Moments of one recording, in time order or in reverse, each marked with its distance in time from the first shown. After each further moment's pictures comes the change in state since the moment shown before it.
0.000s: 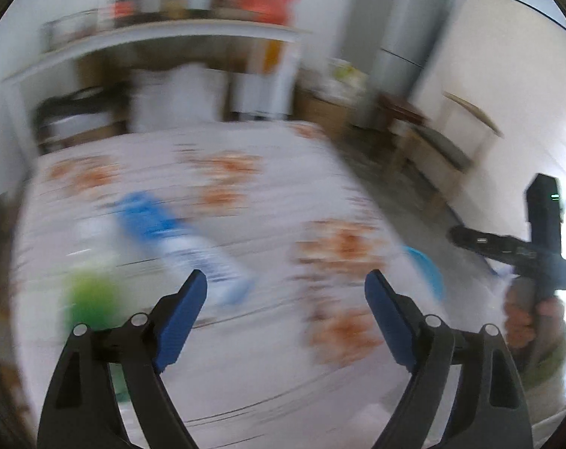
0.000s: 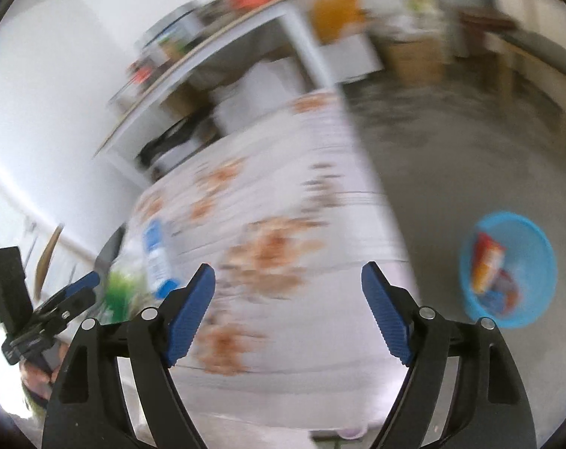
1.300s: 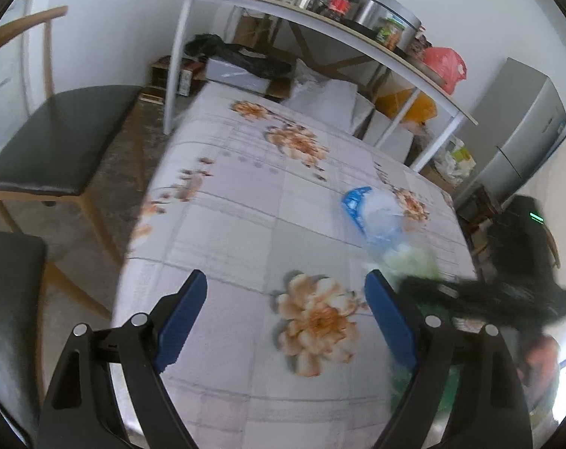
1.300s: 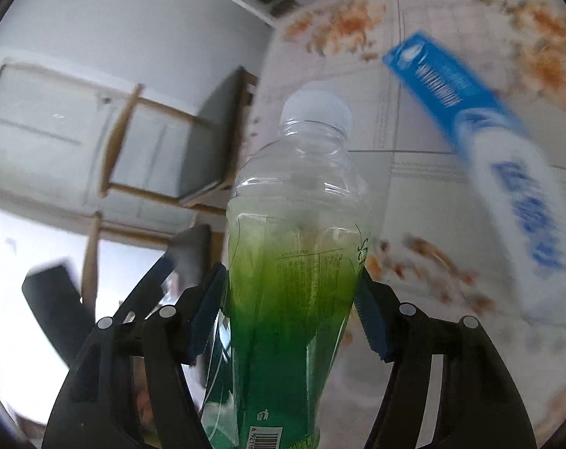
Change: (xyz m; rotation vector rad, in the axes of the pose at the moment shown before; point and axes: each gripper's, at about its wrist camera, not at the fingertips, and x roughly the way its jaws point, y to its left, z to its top) left arm -0.043 0.196 -0.063 -0.447 -0.061 0.151; right arm 0.197 0.220 -0.037 -0.107 0.529 0.361
